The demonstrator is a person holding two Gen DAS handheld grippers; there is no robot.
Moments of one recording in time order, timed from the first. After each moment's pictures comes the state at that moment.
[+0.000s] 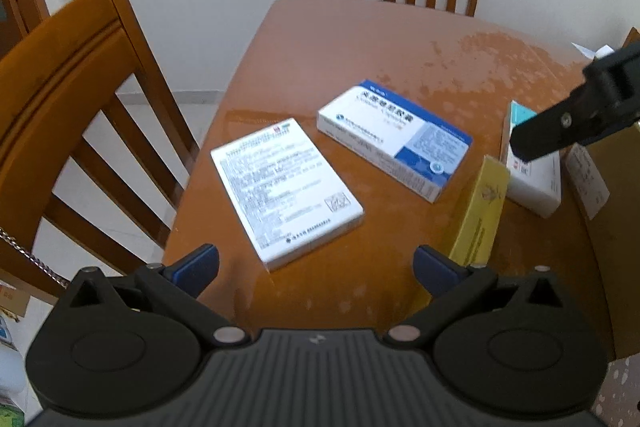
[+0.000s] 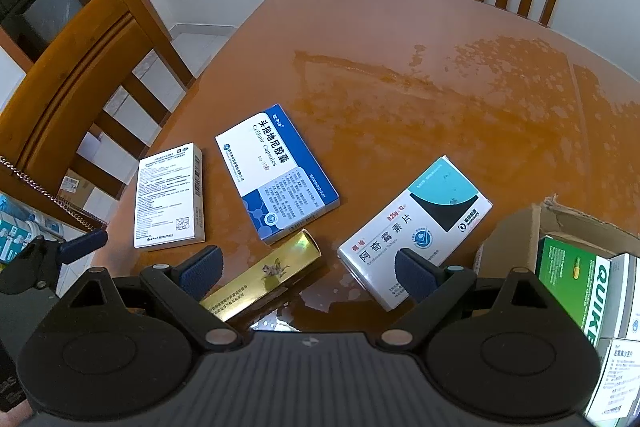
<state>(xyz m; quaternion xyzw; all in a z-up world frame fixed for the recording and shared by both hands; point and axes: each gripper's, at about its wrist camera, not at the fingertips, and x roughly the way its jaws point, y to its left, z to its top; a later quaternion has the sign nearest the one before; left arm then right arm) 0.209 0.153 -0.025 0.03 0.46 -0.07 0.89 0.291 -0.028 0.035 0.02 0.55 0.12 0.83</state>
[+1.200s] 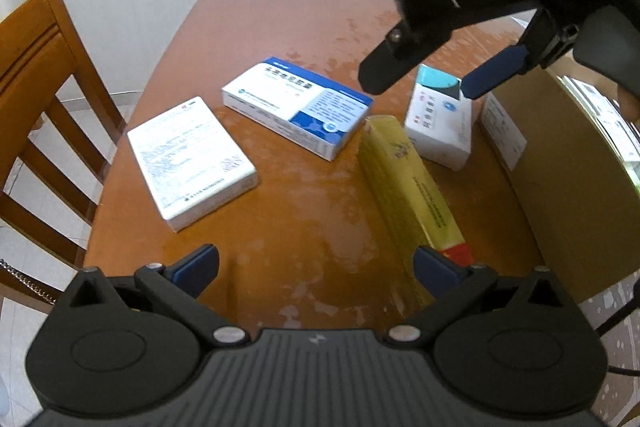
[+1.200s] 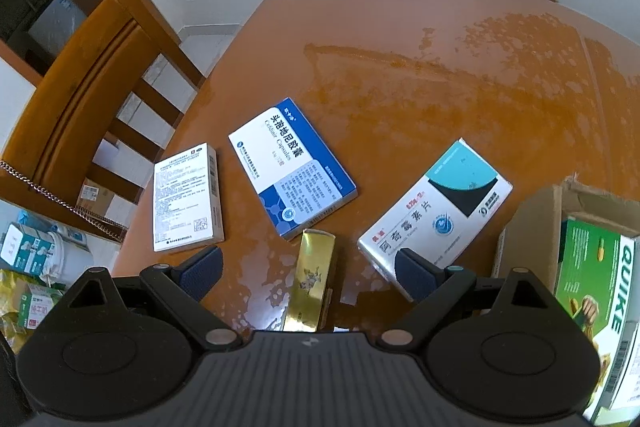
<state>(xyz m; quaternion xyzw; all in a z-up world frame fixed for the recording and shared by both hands) 0.179 0.120 -0.022 0.04 0.46 -0.15 0.87 0.296 -0.032 0.033 0.06 0.56 0.14 0.81</state>
